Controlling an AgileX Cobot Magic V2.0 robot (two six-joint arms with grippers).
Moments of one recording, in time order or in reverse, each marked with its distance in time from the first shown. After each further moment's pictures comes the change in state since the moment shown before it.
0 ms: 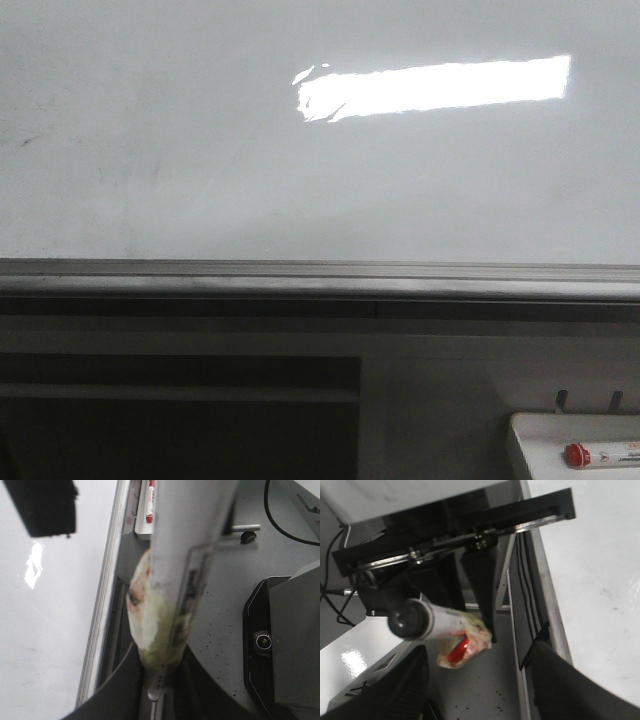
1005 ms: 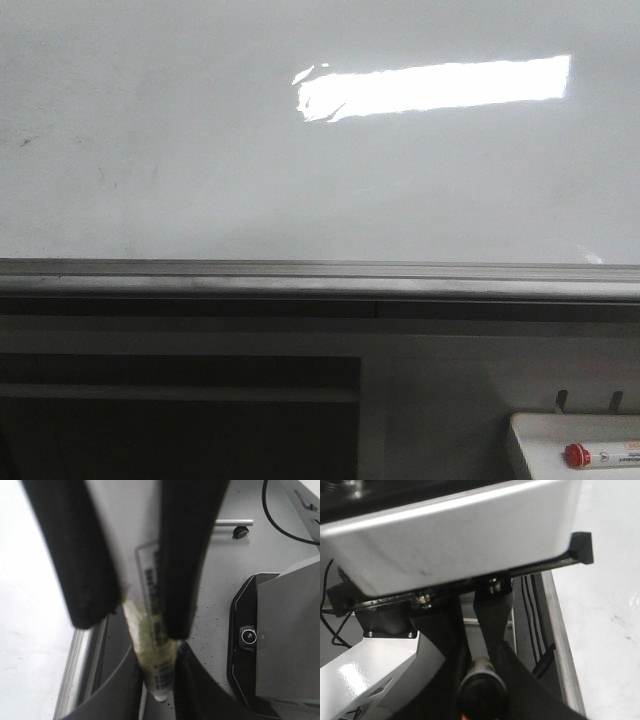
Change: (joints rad) left arm 0.000 0.012 0.002 0.007 0.022 -0.063; right arm 0.078 0.071 -0.010 0.030 -0.131 -0.027
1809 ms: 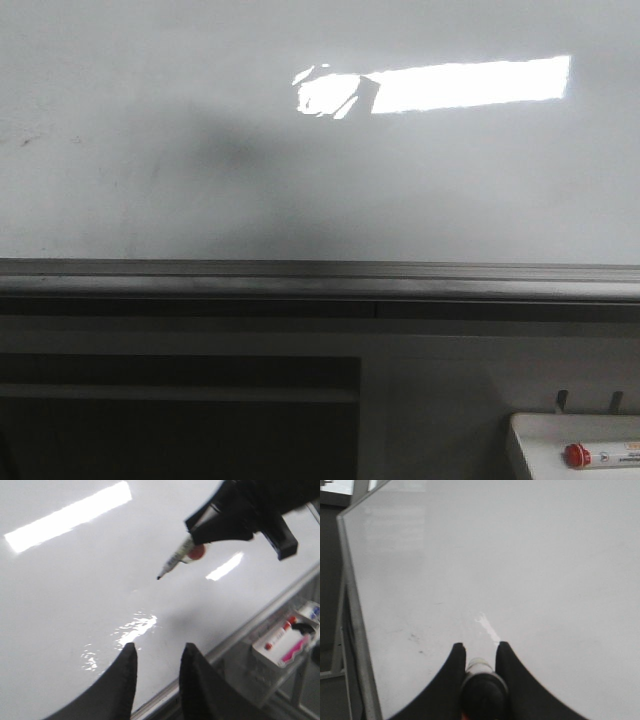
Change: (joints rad) left arm 0.000 -0.640 0.061 0.443 -0.158 -0.838; right arm -0.131 -0.021 0.108 -0.178 -0.549 0.016
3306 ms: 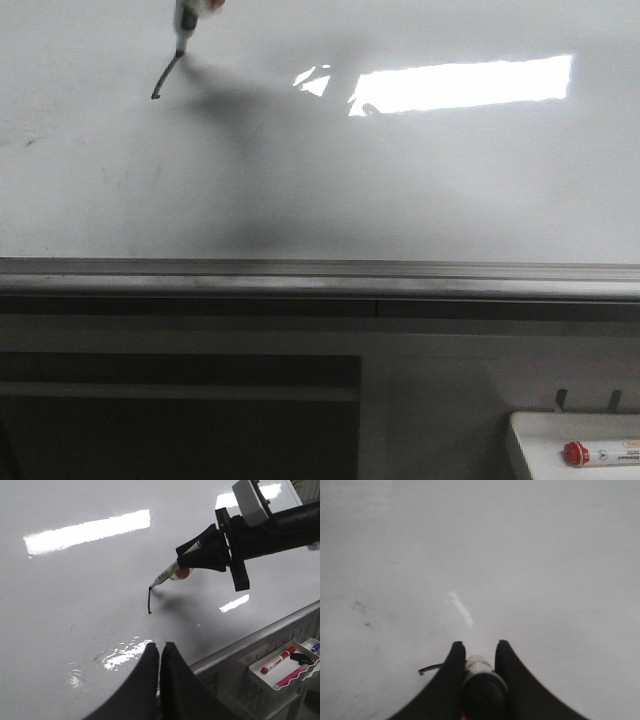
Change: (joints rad) left arm 0.000 -0.232 0.210 0.040 -0.075 -0.131; right arm -0.068 0.172 0.007 -0.019 -0.158 -0.071
